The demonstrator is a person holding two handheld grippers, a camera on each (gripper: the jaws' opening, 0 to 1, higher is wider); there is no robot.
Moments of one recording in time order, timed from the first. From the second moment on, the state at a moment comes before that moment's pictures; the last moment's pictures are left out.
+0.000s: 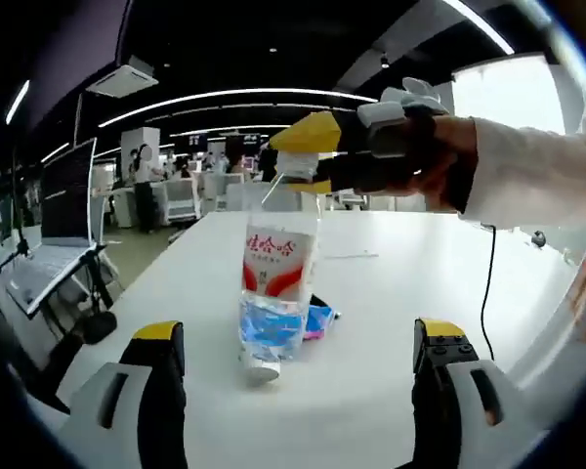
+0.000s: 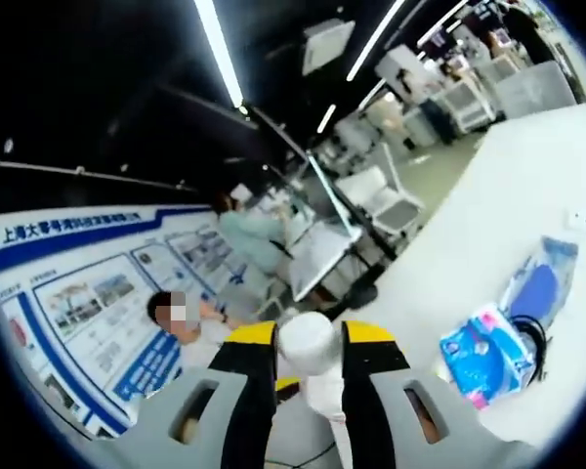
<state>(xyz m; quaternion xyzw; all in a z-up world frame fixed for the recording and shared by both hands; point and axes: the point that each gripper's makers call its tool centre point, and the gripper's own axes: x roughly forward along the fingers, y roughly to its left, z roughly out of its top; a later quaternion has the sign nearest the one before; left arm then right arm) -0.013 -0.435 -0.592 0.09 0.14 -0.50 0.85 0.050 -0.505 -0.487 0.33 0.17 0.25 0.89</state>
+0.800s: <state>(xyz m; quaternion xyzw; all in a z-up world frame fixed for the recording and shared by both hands) -0.015 -0.360 -0.595 0.03 0.03 -0.45 0.89 0.096 -0.527 -0.463 0.21 0.16 0.30 0.92</state>
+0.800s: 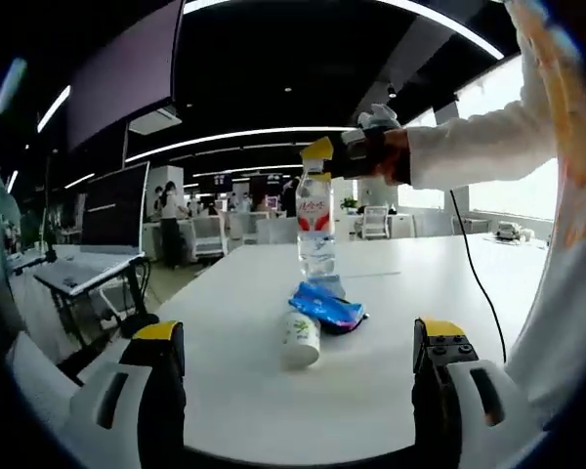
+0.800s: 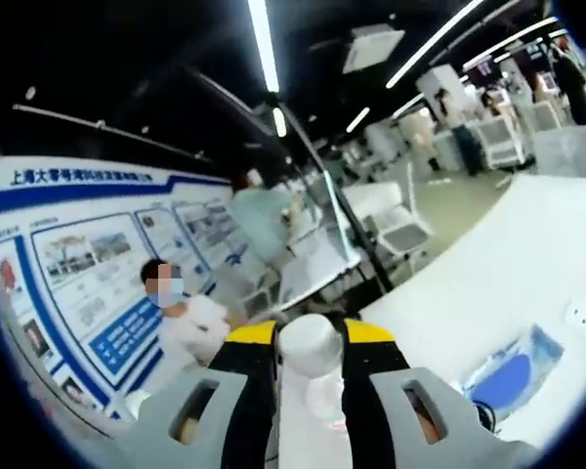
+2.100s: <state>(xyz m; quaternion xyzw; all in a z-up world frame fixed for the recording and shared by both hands) -0.006 -0.352 -0.642 0.15 0.06 -0.44 0.88 0.209 -0.557 -0.542 0.15 0.19 0.35 0.90</state>
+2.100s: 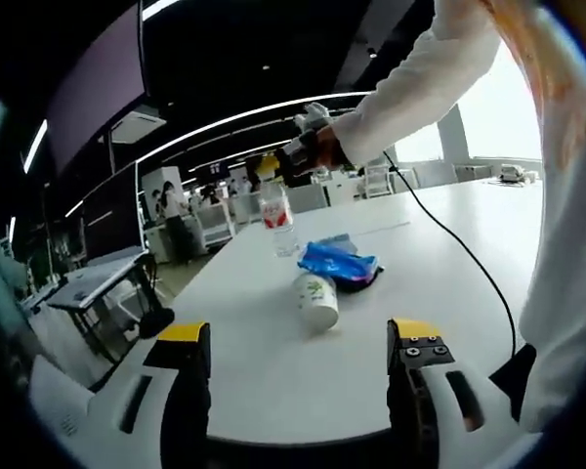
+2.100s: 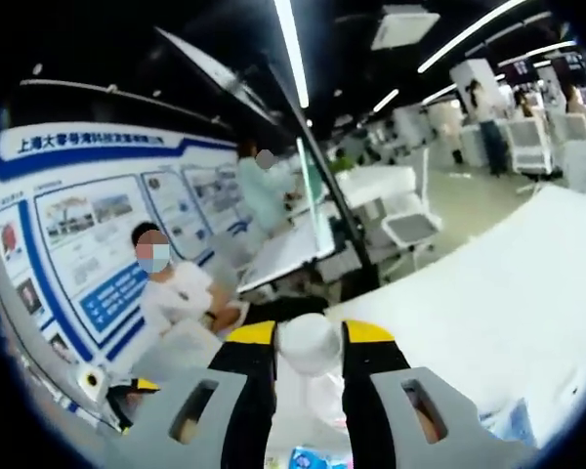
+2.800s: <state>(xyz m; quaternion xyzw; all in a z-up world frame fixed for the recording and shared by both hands) -0.009 -0.353 -0.656 0.18 0.09 -0.43 0.88 0.235 -0.567 -0.590 0.14 0.21 0.36 0.90</state>
